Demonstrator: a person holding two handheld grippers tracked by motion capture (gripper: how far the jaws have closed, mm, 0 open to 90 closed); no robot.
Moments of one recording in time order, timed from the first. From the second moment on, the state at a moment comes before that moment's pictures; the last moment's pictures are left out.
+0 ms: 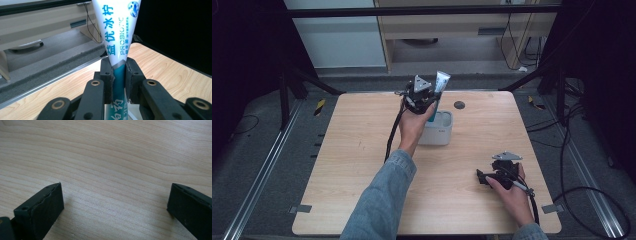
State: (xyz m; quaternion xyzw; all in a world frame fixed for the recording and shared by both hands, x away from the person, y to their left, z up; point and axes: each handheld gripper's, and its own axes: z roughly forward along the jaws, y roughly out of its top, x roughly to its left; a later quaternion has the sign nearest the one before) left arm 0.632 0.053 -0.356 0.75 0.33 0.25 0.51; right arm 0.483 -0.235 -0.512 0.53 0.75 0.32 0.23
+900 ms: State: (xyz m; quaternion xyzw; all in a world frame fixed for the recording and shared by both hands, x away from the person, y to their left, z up) left arm 0.630 0.056 -0.397 0.77 0.34 0.24 0.49; right arm 0.483 -0.235 -0.512 0.53 0.75 0.32 0.23
